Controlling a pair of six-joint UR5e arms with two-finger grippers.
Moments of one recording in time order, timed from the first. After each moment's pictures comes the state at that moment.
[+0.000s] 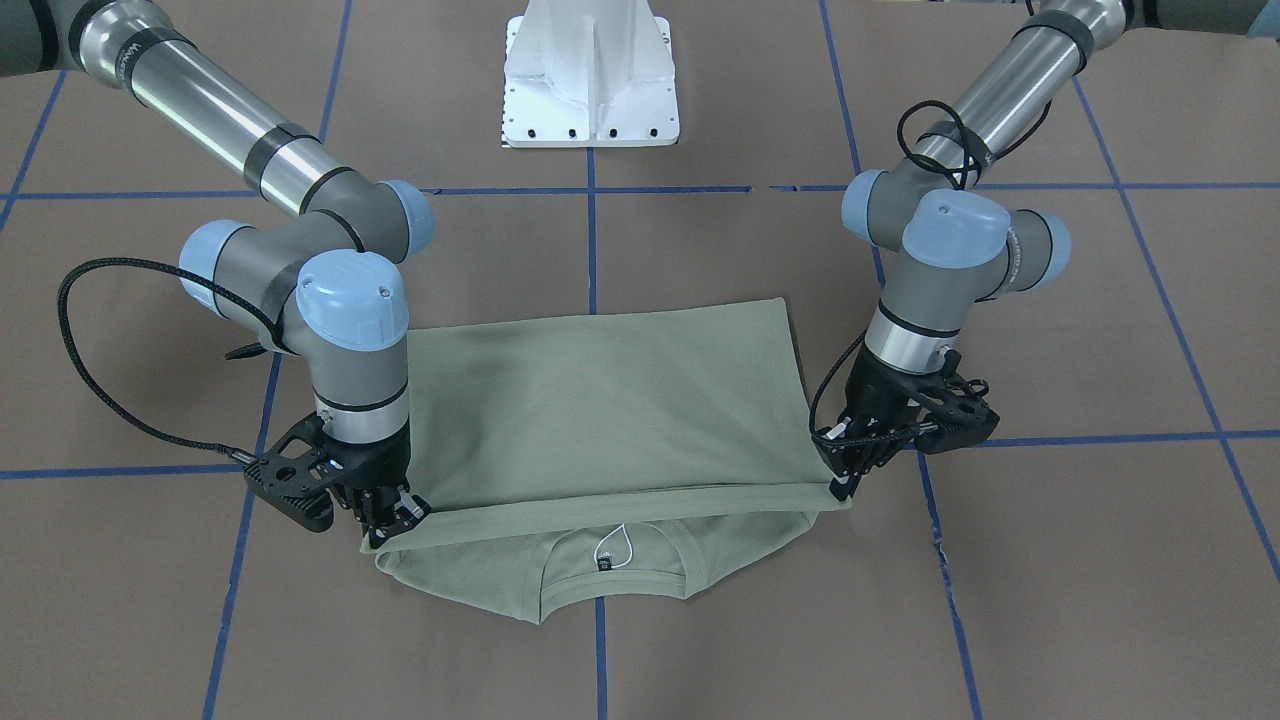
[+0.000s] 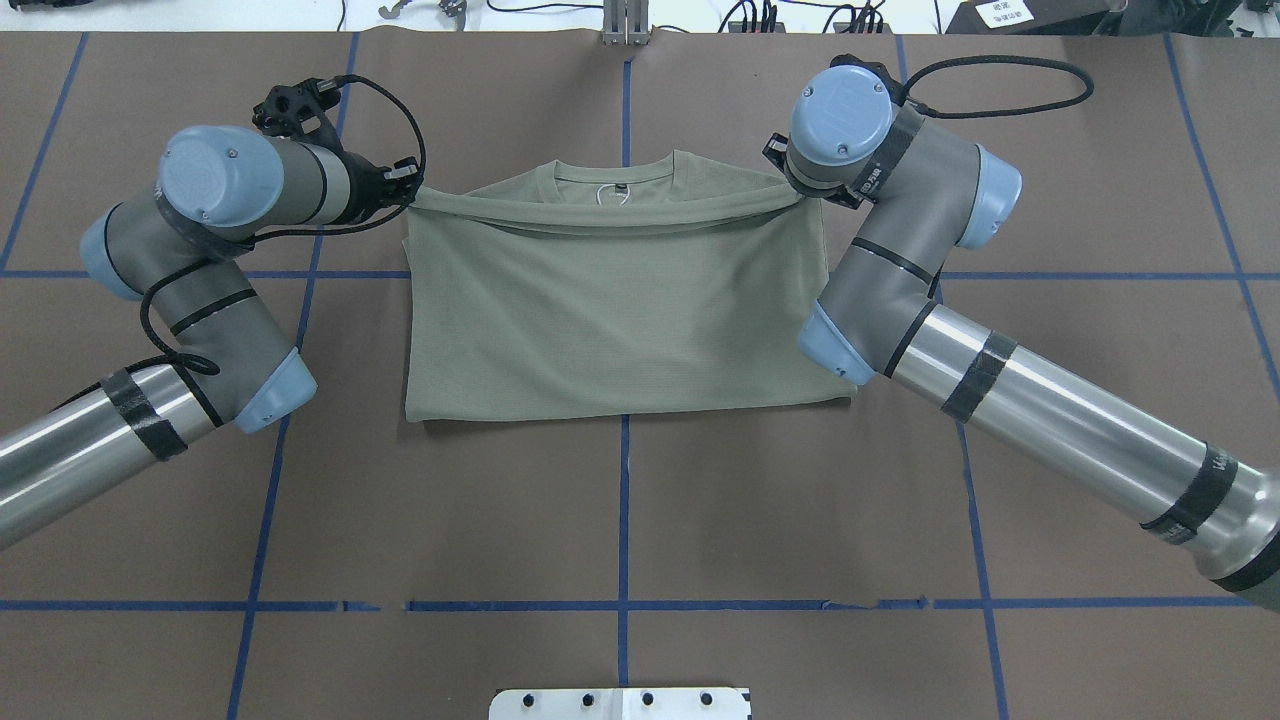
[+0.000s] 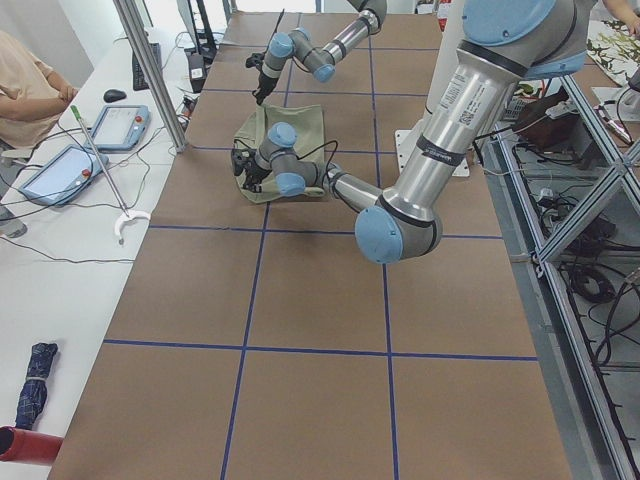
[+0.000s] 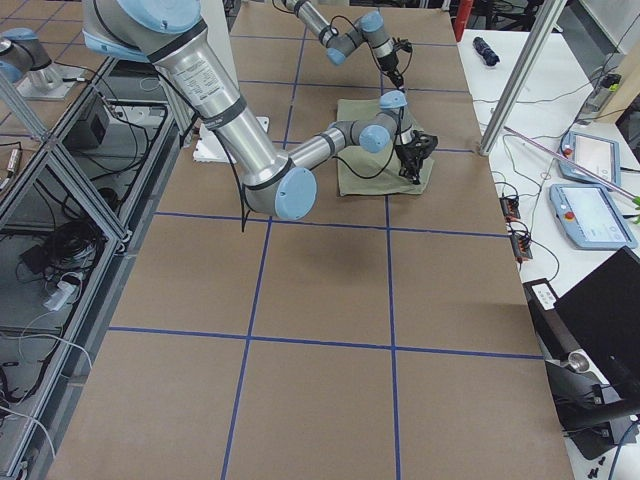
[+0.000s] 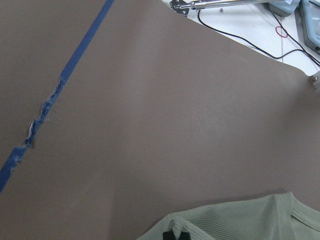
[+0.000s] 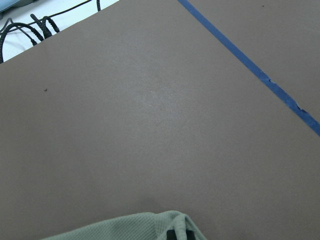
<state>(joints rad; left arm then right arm) -0.78 -2.10 -1.34 -2.34 -1.69 -1.45 0.76 -0.83 1.25 -1.28 1.61 1.62</state>
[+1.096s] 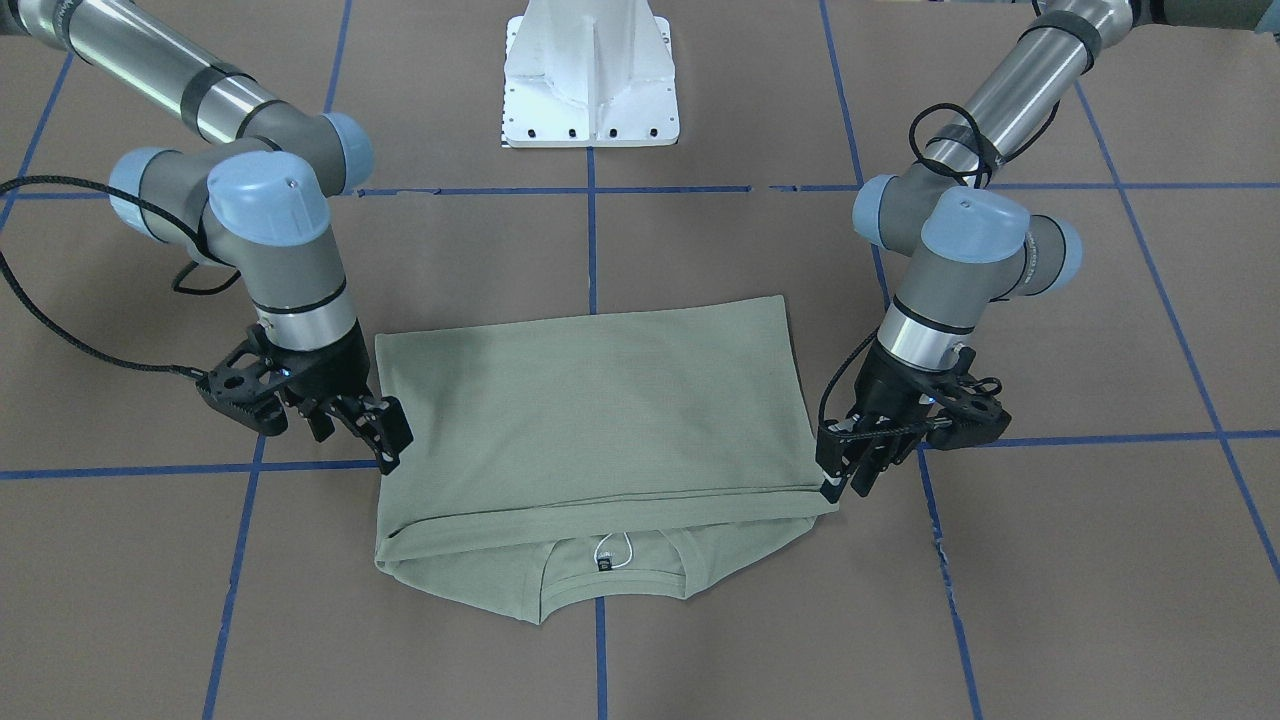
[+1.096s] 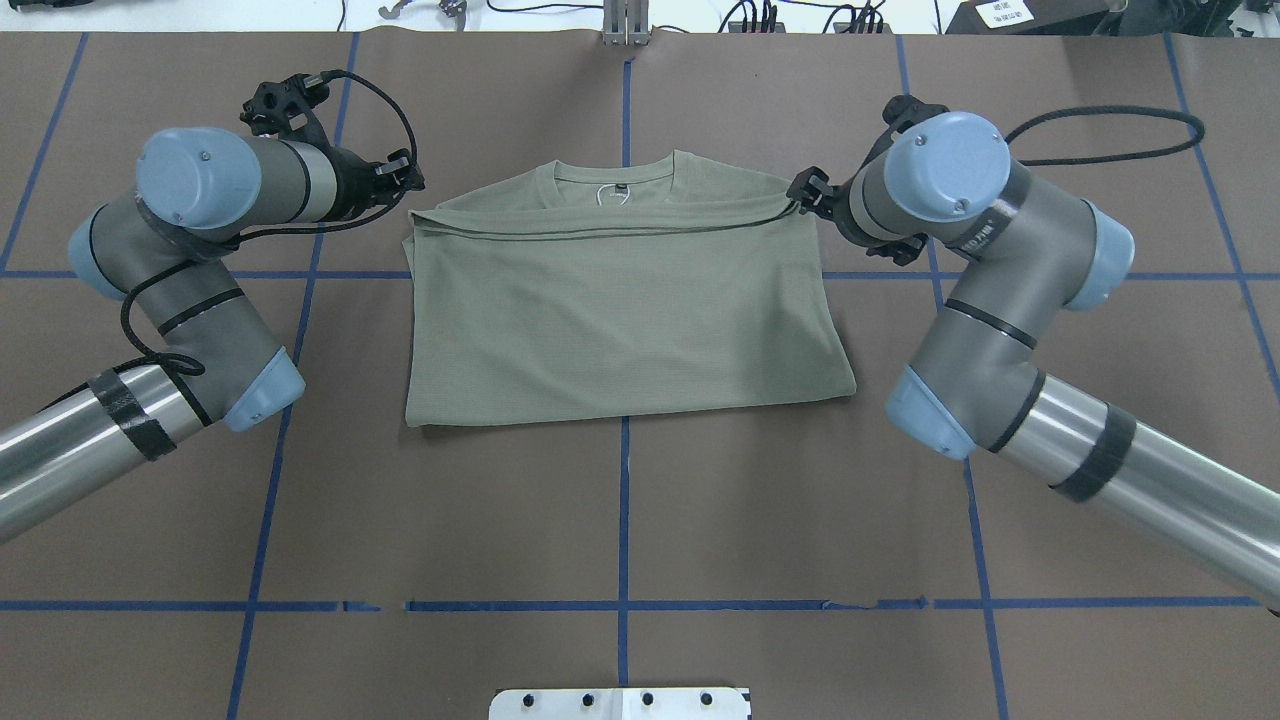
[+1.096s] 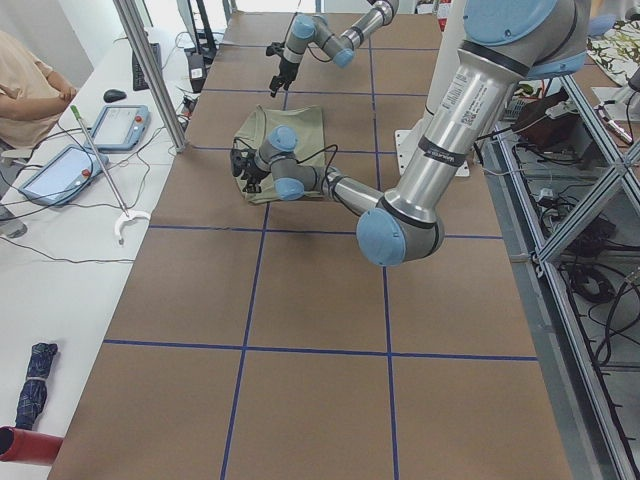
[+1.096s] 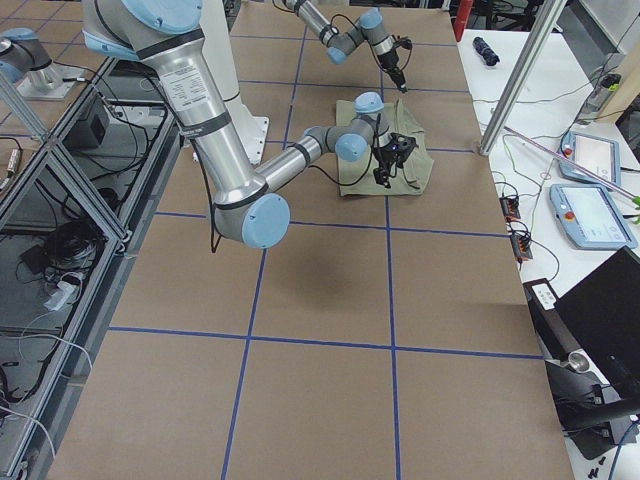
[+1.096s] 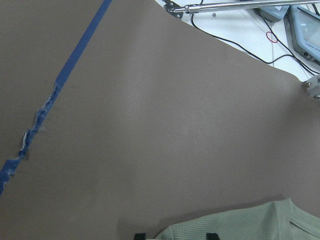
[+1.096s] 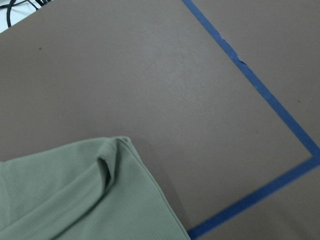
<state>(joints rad) -0.79 -2.09 -1.35 -2.41 -1.70 -1.45 0.72 -1.12 1.64 -1.26 1.70 1.64</state>
